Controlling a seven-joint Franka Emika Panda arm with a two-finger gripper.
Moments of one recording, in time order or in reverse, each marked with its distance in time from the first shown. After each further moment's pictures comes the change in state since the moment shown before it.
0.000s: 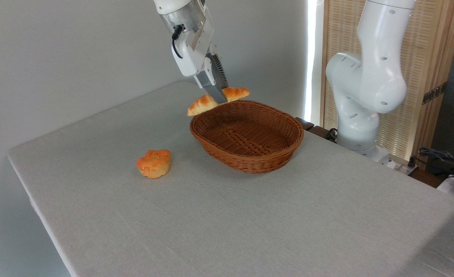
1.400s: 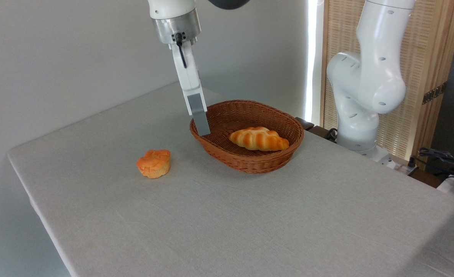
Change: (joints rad) arm -0.024 0.025 0.187 -0.013 0.095 0.302 -0.280
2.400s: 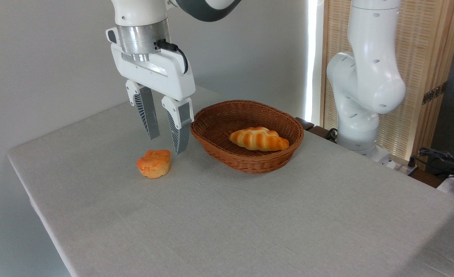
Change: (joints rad) arm 0.001 0.196 0.100 0.224 -0.017 0.072 -0.480
